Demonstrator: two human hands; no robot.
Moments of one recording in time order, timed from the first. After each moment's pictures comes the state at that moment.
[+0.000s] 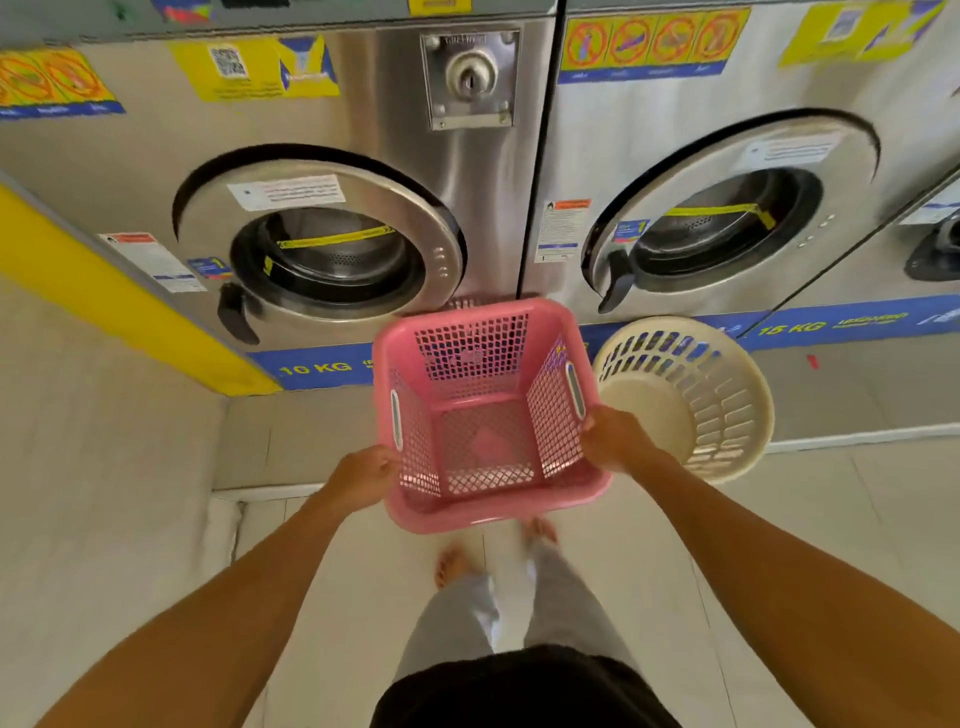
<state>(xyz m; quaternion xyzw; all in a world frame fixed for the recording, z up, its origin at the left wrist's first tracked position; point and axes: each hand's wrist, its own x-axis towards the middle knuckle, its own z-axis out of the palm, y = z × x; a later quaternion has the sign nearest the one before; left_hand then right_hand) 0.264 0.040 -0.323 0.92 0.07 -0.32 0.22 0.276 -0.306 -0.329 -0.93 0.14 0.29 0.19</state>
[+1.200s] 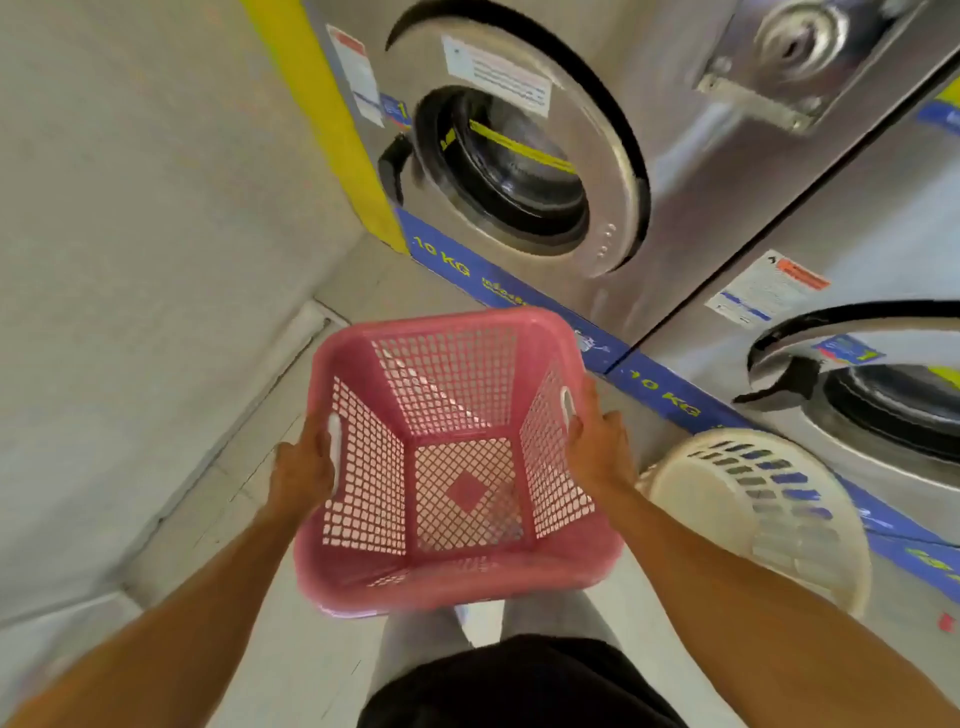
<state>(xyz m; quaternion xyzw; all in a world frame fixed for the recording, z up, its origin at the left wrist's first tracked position) 0.133 0.024 -0.345 0.85 0.46 -0.11 0.23 0.350 -0.258 -0.394 -0.96 -0.10 0.21 0.18</state>
